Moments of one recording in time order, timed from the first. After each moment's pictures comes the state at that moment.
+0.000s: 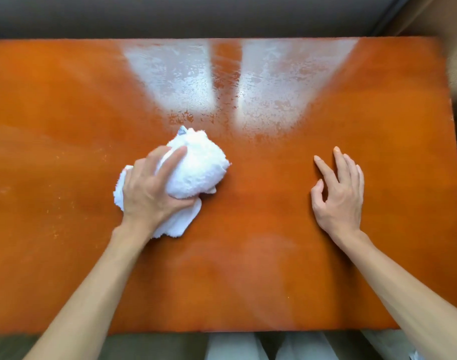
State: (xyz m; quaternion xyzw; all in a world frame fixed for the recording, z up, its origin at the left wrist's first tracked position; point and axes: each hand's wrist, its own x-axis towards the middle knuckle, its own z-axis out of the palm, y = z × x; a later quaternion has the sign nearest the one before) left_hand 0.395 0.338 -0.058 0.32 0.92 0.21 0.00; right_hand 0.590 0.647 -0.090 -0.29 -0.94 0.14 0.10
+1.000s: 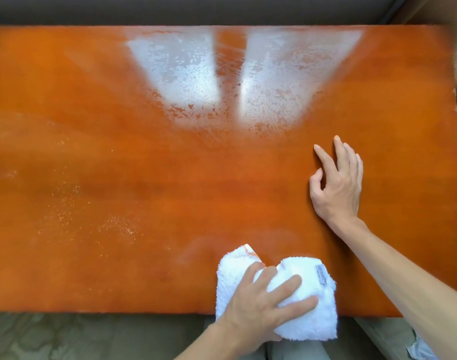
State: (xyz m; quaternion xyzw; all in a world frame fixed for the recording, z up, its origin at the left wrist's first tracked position) left_hand 0.648 0.386 -0.067 0.58 0.78 0.24 0.04; right_hand 0.590 0.649 -0.091 -0.28 -0.94 0.14 0.10
